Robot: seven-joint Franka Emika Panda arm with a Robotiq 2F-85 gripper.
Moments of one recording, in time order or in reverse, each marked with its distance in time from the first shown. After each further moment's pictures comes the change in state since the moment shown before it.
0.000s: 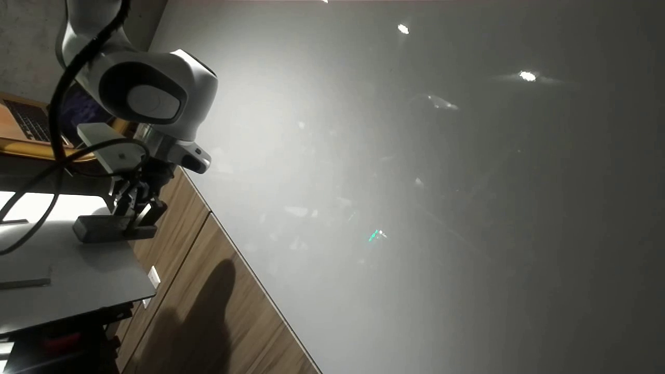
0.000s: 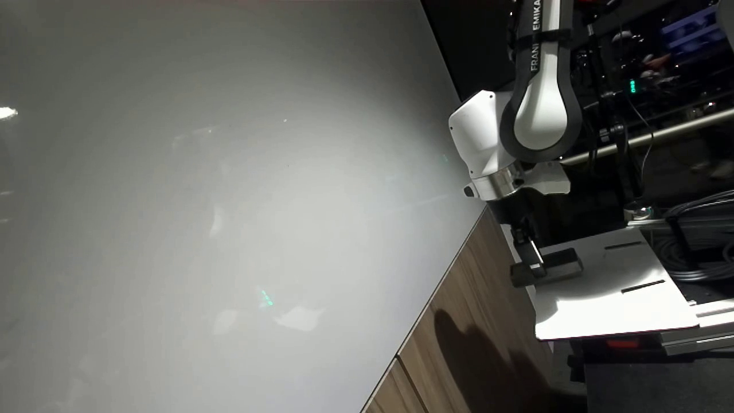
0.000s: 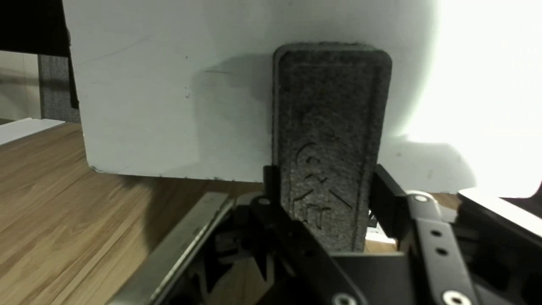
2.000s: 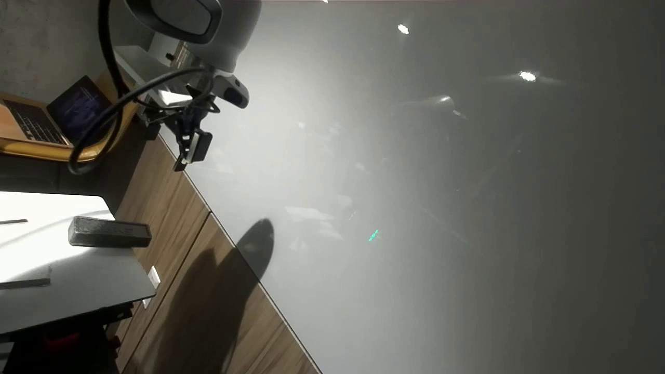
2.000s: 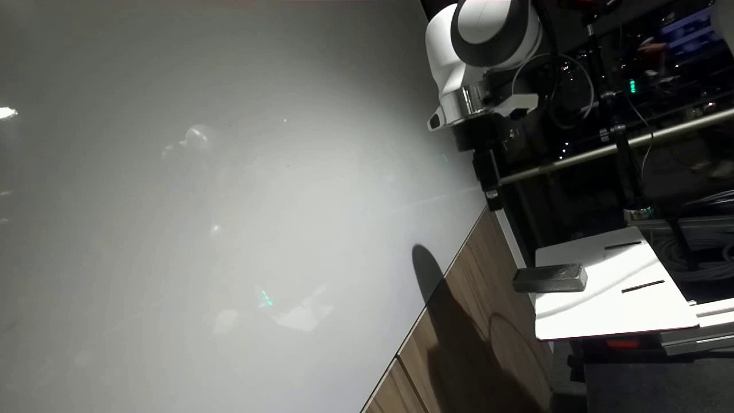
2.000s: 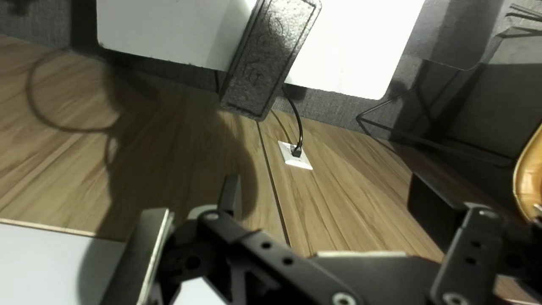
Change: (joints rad) arm 0.061 -0.398 -0.066 0.060 0.276 -0.342 -0.375
